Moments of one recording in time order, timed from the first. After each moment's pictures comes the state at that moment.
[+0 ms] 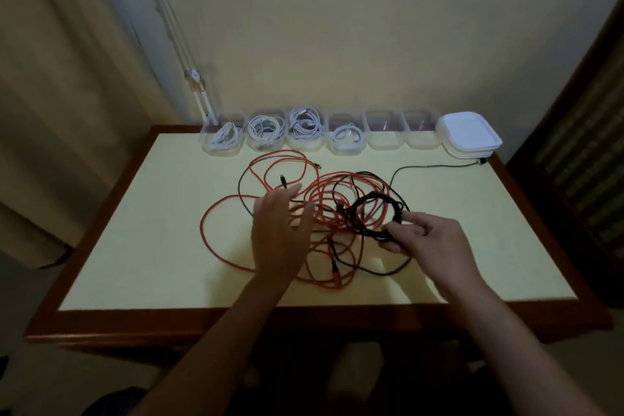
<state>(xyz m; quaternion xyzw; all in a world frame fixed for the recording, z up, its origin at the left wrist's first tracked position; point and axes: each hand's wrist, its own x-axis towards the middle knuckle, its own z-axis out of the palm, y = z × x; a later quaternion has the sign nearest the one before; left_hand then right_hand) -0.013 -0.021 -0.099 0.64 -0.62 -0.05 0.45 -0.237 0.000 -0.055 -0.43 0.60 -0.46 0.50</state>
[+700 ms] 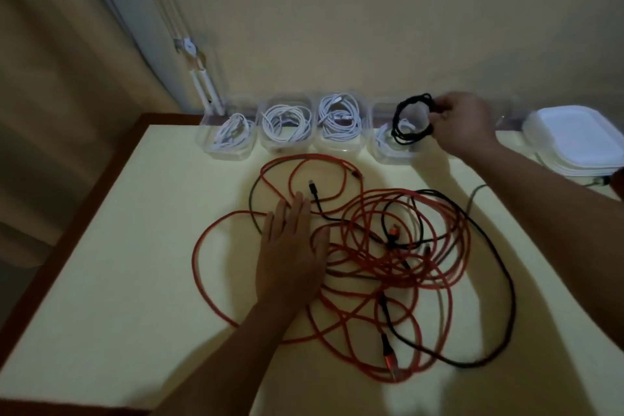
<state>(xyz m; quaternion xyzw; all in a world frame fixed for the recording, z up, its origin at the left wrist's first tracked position) 0.038 -0.124 -0.197 0.71 -0.67 -0.09 0.19 -0.213 -0.325 -0.096 -0.65 0.69 -0.30 0.16</state>
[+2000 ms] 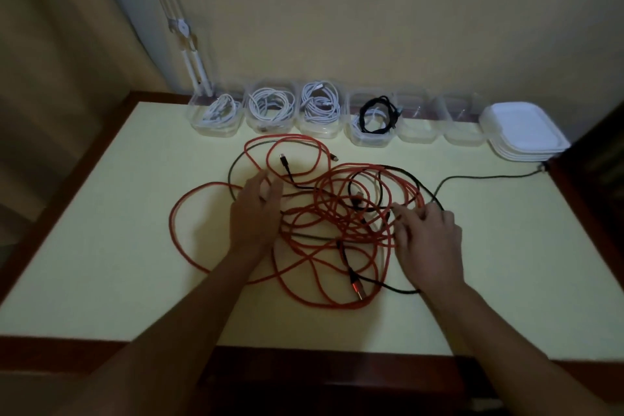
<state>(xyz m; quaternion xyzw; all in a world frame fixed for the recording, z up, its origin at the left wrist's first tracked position) 0.046 -0.117 -0.172 0.73 -0.49 -0.23 0.42 -0.228 -0.104 -0.184 -0.72 0.67 -0.19 -0.01</state>
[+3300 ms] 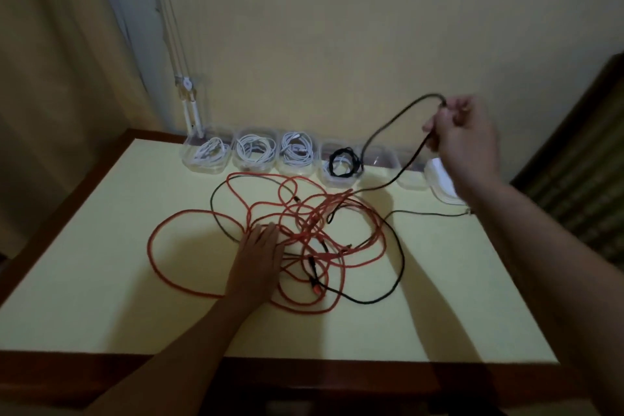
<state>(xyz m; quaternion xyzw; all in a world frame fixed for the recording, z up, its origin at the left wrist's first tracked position) 0.027 -0.087 -0.193 0.67 -0.69 -0.11 0.25 -0.244 -0.164 0.051 -0.60 0.55 -0.56 0.15</state>
